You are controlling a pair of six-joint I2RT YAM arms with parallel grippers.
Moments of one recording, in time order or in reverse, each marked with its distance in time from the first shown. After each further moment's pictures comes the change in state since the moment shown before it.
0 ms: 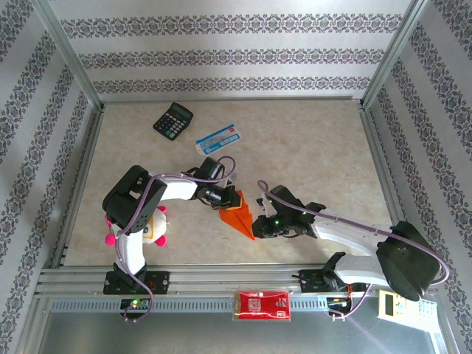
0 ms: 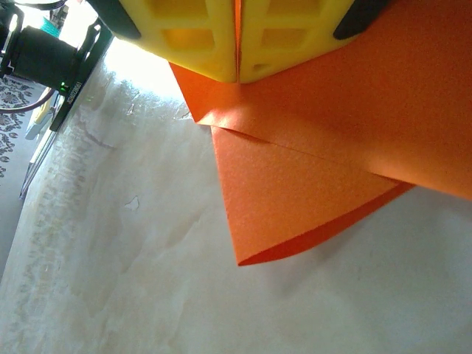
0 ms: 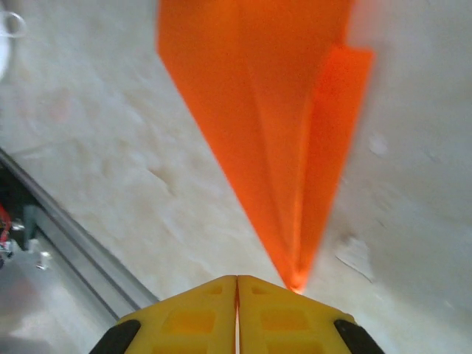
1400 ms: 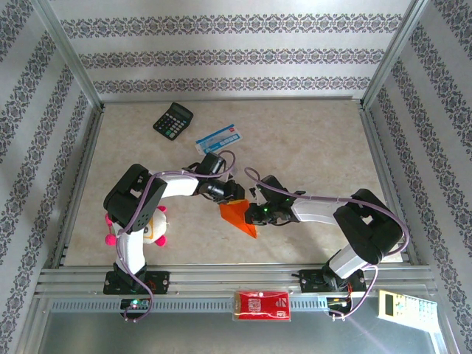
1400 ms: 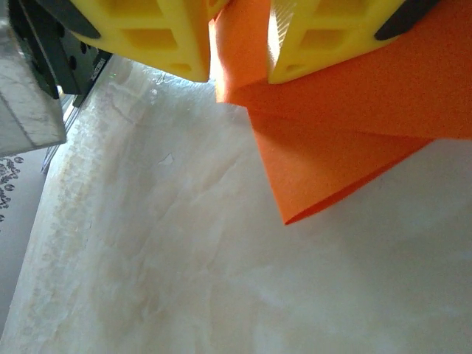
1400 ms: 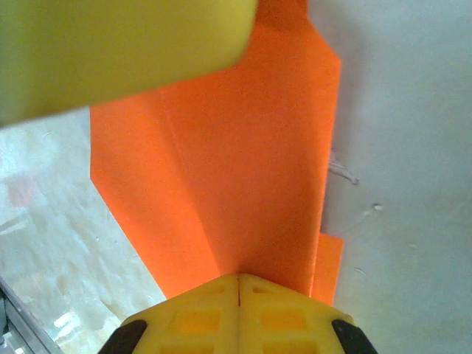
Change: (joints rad) left arm 0.007 0.011 0.067 0.000 -0.008 -0.069; right arm -0.082 0.332 0.084 0.201 0.010 0.019
